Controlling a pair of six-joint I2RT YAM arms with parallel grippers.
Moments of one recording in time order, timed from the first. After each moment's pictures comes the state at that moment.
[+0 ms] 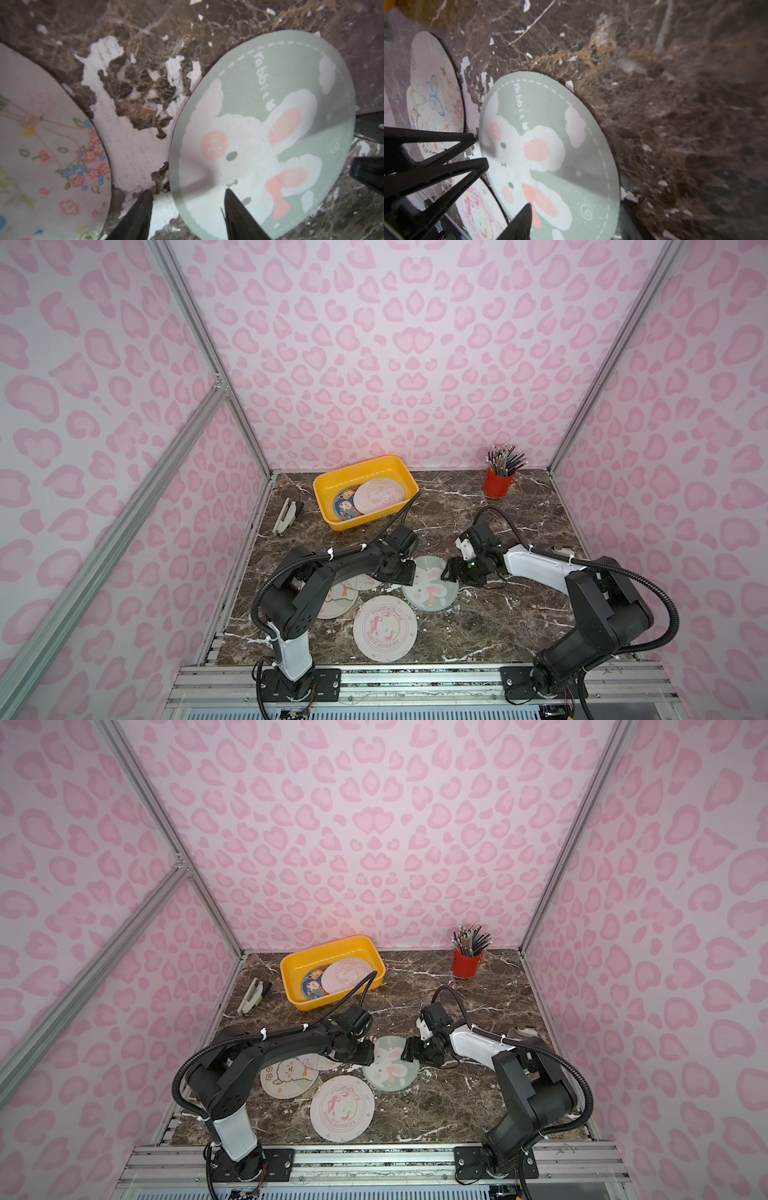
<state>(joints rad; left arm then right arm) -0.73 1.82 1.12 -0.55 0.12 -0.51 0.45 1.62 0.83 -0.44 -0.40 0.53</state>
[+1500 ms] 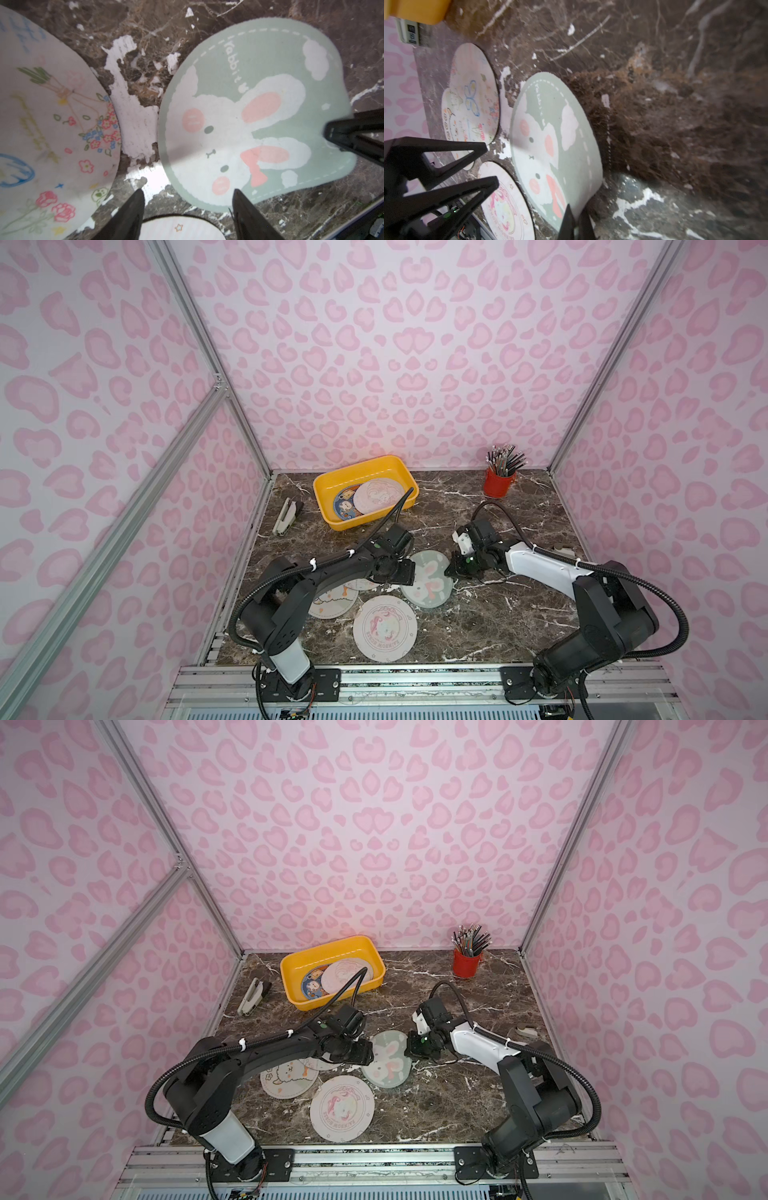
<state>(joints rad) -0.74 1.67 1.05 -0.56 0.12 -0.56 0.46 1.57 0.91 -0.47 -0.44 0.54</state>
